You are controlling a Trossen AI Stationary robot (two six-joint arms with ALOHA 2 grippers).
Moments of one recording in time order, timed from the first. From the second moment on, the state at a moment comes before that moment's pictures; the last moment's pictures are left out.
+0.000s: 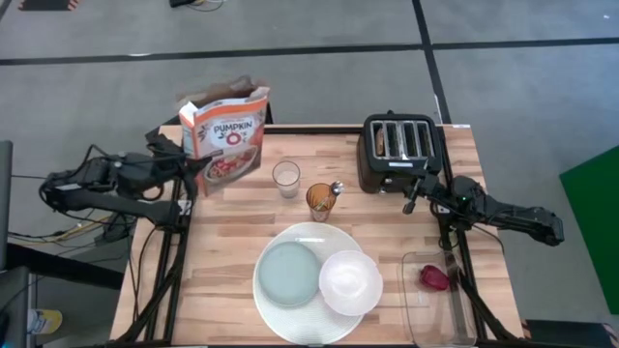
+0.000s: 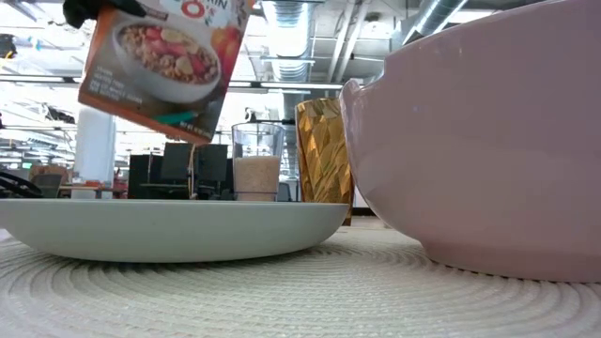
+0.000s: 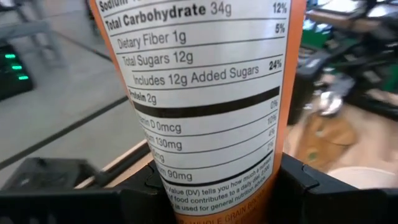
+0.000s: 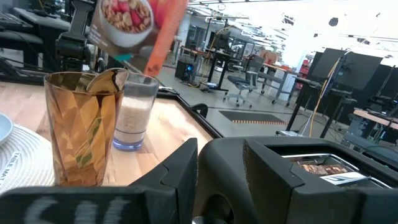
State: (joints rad) left arm -0.06 0.49 0.95 -0.87 -0.67 -0.33; right arm -0.24 0.02 0.01 0.06 0.24 -0.26
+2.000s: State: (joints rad) left arm -0.38 1.29 1.71 -1.23 -0.29 -0.07; right arm -0.24 0.02 0.01 0.06 0.24 -0.26
